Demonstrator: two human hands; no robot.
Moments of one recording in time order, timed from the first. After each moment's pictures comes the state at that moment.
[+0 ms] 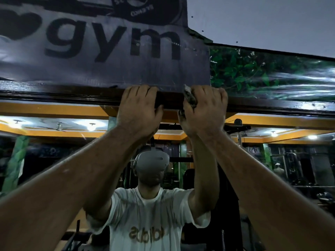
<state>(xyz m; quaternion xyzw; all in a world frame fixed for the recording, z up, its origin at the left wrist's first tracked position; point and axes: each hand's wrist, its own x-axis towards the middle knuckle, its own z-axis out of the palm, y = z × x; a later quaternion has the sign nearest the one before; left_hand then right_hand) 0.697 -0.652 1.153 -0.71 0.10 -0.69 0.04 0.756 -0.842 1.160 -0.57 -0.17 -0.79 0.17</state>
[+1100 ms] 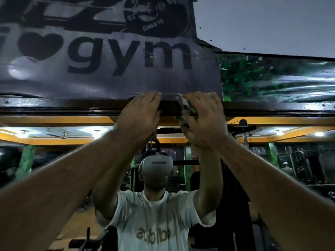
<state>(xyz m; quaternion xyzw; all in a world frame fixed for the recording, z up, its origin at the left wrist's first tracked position) 0.676 -0.598 1.168 -0.77 0.16 -0.62 0.08 0.736 -0.811 1.158 -0.63 -0.27 -0.72 0.14</state>
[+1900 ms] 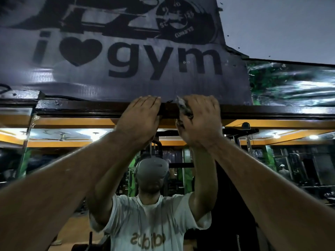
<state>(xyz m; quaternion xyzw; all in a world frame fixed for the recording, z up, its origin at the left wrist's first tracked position) 0.654 -0.480 1.166 -0.77 0.15 -0.61 0.12 0.712 -0.686 1.159 -0.65 -0.21 -0.72 0.13</state>
